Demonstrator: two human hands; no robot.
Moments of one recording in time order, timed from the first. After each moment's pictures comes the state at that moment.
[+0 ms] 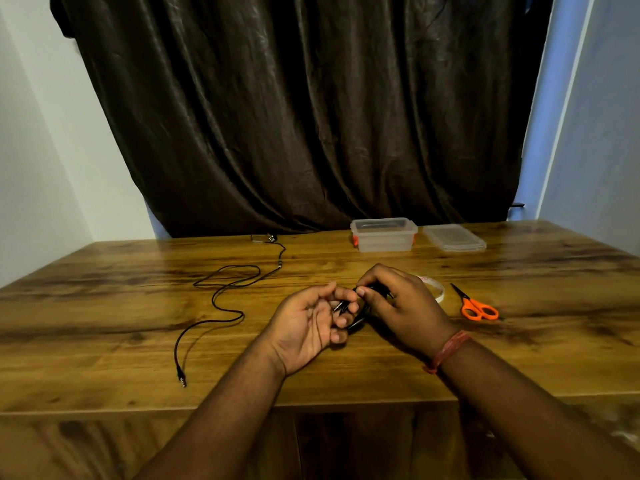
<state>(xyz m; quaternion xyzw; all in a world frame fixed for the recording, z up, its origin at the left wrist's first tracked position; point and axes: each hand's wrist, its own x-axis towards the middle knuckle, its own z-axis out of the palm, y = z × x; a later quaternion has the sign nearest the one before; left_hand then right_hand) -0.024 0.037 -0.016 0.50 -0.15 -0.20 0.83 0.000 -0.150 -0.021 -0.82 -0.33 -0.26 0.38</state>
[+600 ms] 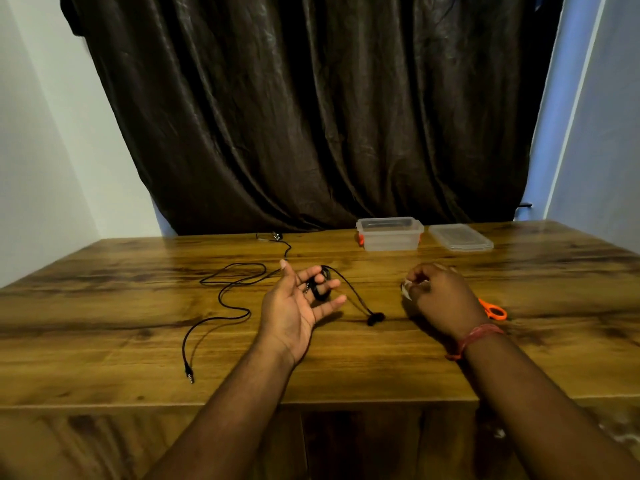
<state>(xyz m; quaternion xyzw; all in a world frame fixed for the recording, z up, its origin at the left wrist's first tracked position) -0.018 0.044 -0.013 0.44 -0.02 0.04 0.90 0.028 -0.188 -0.030 -0.93 -0.05 -0.20 0.31</state>
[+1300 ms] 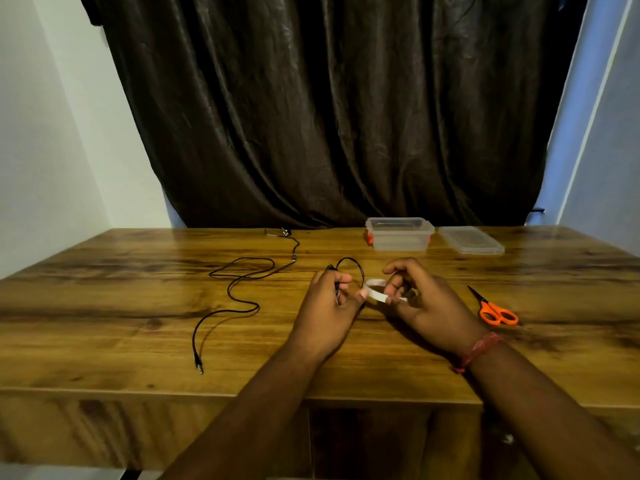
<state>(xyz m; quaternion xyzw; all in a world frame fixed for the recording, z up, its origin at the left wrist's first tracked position) -0.017 0.026 -0.028 0.83 -0.07 0.17 0.53 -0.006 -0.159 -0.017 -0.87 -0.25 -0.15 0.41</state>
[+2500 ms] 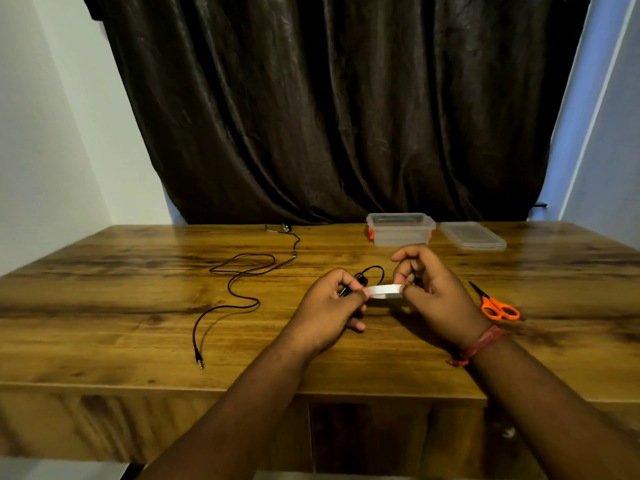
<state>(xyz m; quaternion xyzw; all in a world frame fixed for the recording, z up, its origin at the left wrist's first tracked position) -0.018 0.030 -0.025 0.73 -0.09 0.01 0.68 -0.001 -0.160 -0.018 -0.78 -0.28 -0.16 0.54</state>
